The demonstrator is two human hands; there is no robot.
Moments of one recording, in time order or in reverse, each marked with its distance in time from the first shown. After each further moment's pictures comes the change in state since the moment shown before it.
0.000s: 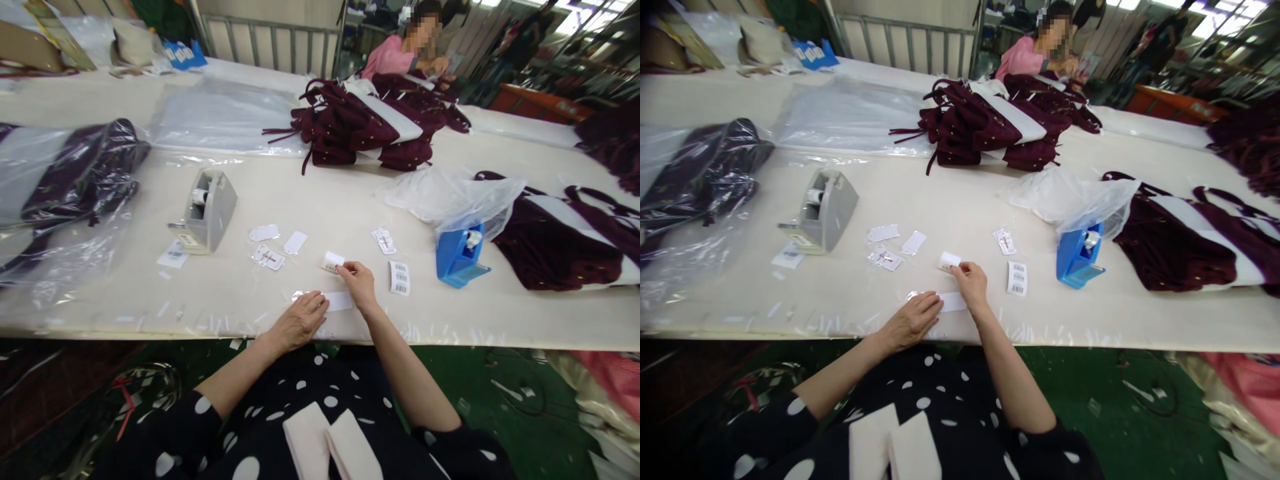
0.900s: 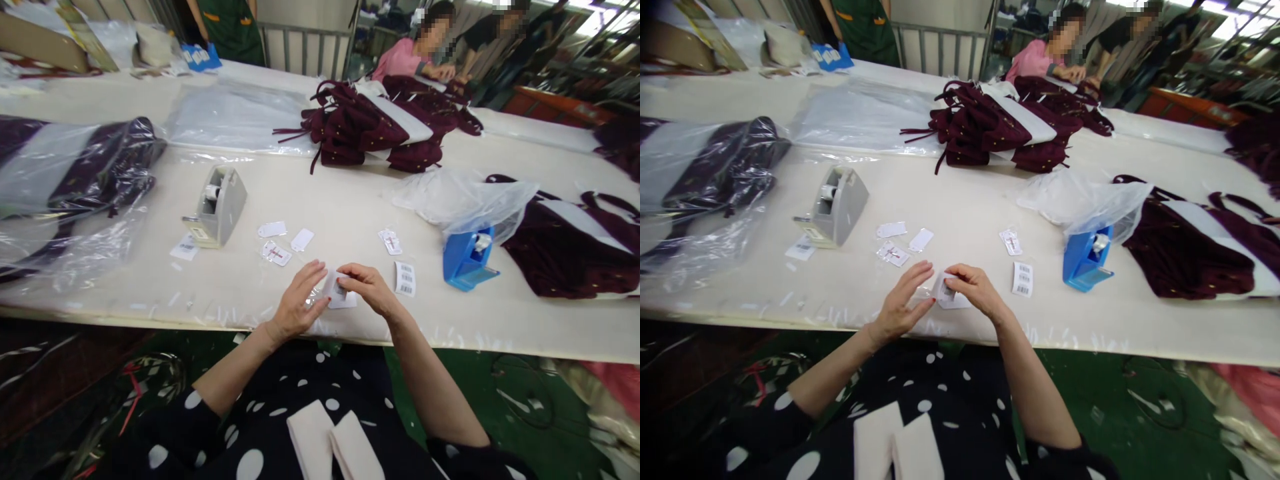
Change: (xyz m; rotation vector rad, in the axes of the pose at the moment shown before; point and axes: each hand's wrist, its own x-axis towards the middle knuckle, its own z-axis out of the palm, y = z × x) left_hand 0.023 0.013 -0.056 -0.424 0.400 -0.248; right_hand -0.020 -0.052 -0.038 0.329 -0.758 -0.109
